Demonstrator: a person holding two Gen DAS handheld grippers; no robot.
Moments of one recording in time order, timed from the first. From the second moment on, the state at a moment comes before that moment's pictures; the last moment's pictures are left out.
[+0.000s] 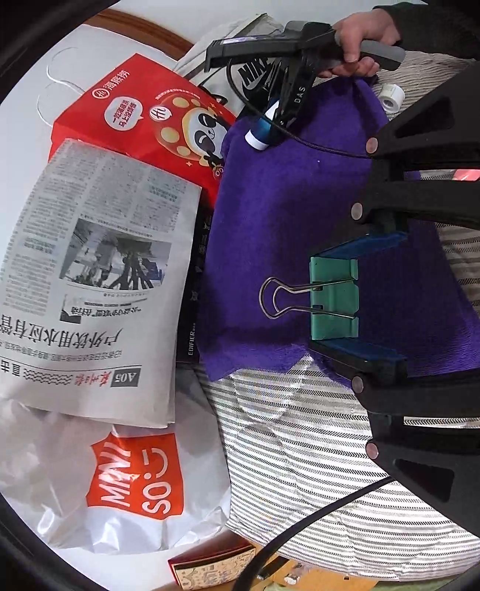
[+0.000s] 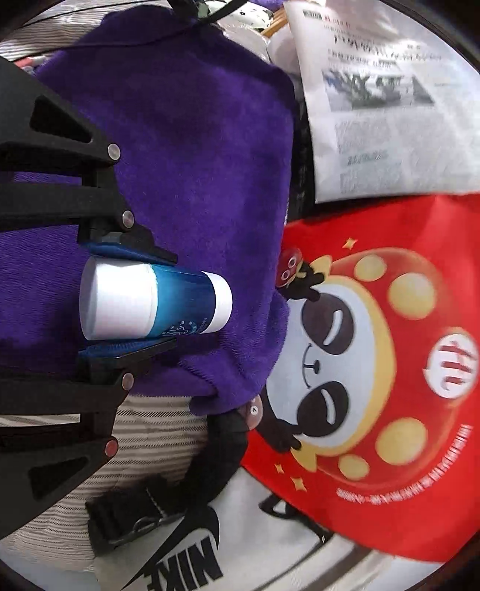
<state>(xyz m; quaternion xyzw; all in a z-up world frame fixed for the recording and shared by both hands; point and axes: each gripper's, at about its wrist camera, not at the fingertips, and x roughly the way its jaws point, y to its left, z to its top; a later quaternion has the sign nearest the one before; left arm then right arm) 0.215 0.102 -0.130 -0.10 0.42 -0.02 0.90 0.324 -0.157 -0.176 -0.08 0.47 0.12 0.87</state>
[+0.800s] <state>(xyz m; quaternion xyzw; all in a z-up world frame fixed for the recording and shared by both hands) 0.233 0.103 -0.145 -0.11 0.42 -0.04 0.90 0.306 -0.157 -0.157 -0.10 0.48 0.12 0.86</state>
